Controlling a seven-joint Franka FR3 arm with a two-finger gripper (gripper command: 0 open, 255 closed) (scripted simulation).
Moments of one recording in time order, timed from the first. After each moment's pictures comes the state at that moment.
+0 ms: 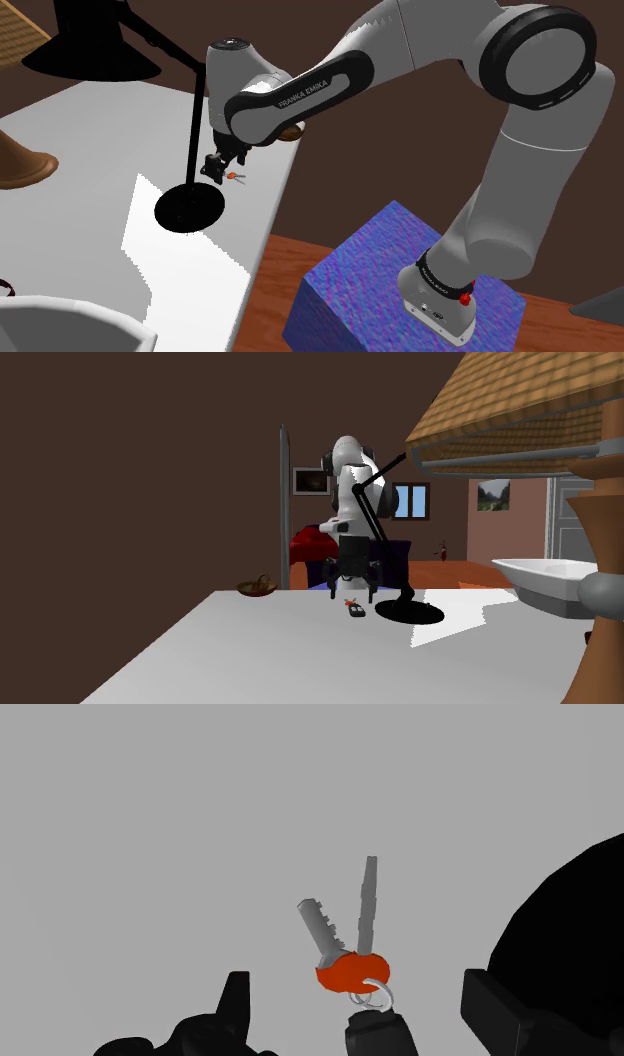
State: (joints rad) arm 0.22 0.30 0.29 -1.96 -0.16 2.31 0.24
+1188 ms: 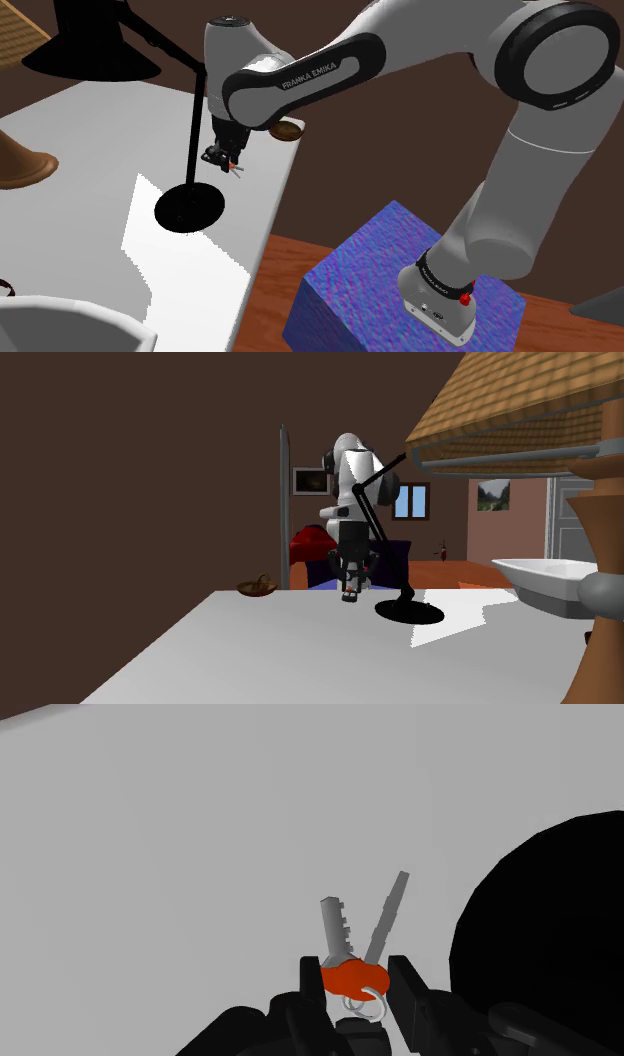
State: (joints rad) arm 0.21 0.25 0.30 -1.93 -0.14 2.23 0.23
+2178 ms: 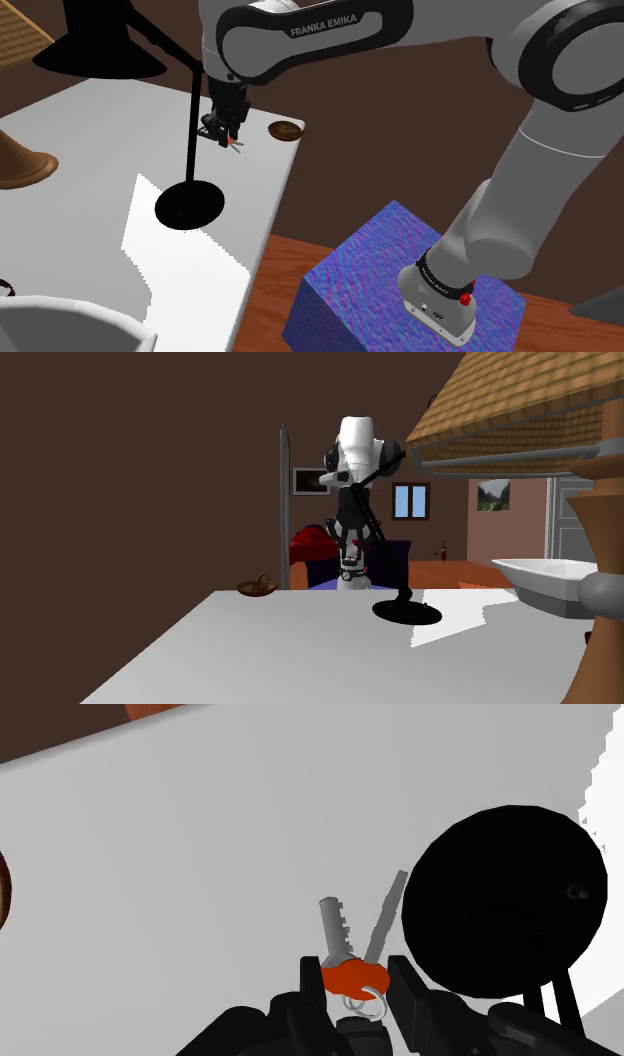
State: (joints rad) arm 0.20 0.17 0.31 -1.81 -0.10 2.04 0.19
